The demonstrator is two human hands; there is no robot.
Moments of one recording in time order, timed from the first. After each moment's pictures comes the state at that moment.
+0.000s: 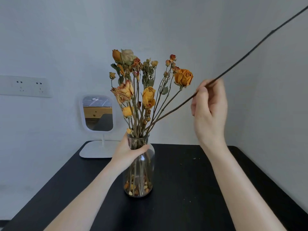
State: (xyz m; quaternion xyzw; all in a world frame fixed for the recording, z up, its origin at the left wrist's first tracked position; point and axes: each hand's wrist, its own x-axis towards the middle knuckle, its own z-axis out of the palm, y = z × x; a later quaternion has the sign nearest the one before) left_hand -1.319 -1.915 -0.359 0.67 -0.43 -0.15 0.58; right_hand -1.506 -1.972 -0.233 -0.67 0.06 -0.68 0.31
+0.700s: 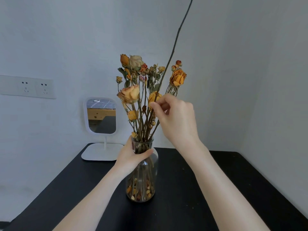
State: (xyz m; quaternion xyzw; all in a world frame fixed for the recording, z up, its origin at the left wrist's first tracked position) left_hand -1.312 -1.918 -0.365 0.68 -0.44 -0.11 0.58; right_hand -1.458 -1.953 -0.233 -0.82 0.16 -0.55 0.10
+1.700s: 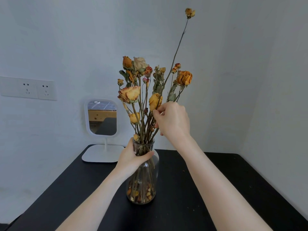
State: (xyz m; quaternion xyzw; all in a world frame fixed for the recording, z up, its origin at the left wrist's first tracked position) left_hand -1.312 -1.921 -0.366 0.69 -0.43 -0.12 0.57; right_hand -1.433 -1.970 -0.235 -0.83 0.30 -0.44 0.16
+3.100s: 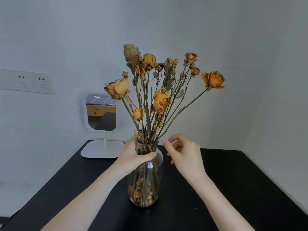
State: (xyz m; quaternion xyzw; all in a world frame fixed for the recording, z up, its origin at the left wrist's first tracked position) left_hand -1.315 -1.912 -0.356 0.64 -0.49 -0.17 0.57; right_hand -1.470 -1.992 -0.330 -0.82 0.27 -0.43 0.26
